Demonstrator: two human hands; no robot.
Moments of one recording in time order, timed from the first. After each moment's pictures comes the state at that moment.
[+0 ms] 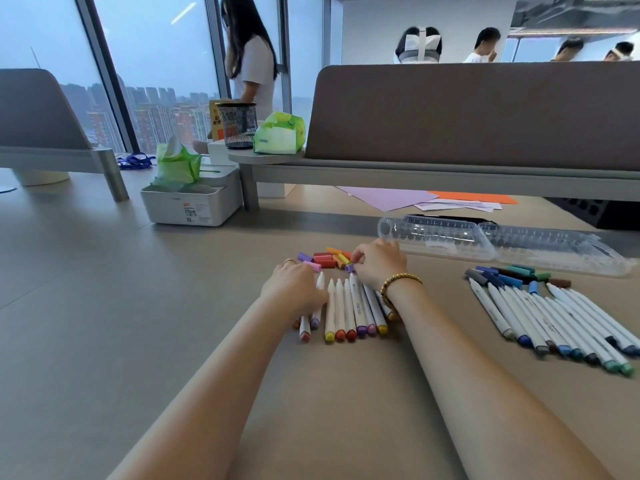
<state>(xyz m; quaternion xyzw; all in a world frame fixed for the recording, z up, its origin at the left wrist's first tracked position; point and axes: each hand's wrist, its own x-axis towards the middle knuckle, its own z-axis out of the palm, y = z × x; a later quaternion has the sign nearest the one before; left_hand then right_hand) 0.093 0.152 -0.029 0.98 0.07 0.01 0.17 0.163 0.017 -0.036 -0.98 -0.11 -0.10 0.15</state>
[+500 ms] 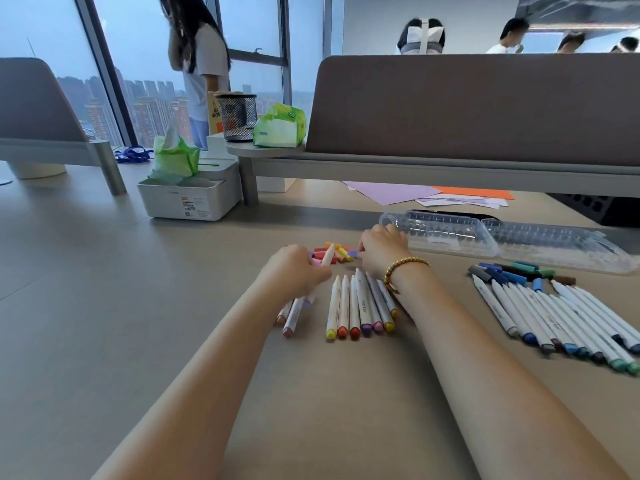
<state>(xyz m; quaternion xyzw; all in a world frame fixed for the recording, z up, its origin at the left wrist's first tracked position) 0.091 0.155 -0.010 0.95 0.08 0.04 0.28 0.173 0.017 -0.021 -0.98 -0.14 -0.10 0.02</state>
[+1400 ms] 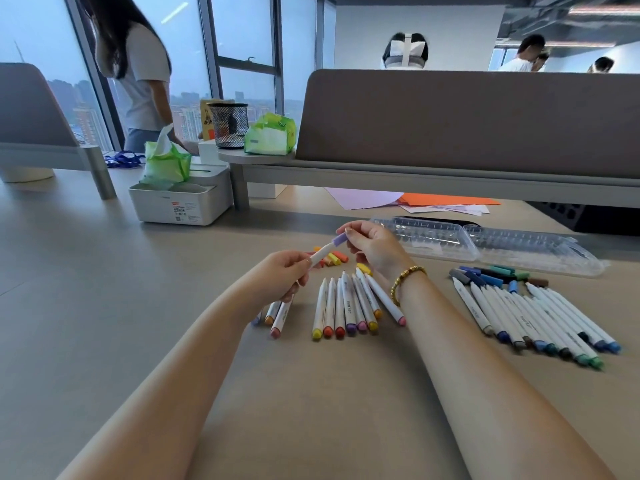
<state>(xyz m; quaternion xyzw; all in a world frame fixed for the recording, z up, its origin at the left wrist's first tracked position) 0.076 0.162 -0.008 0.85 0.03 -0.02 0.53 0.141 0.002 -0.009 -0.77 -0.17 -0.01 0.61</state>
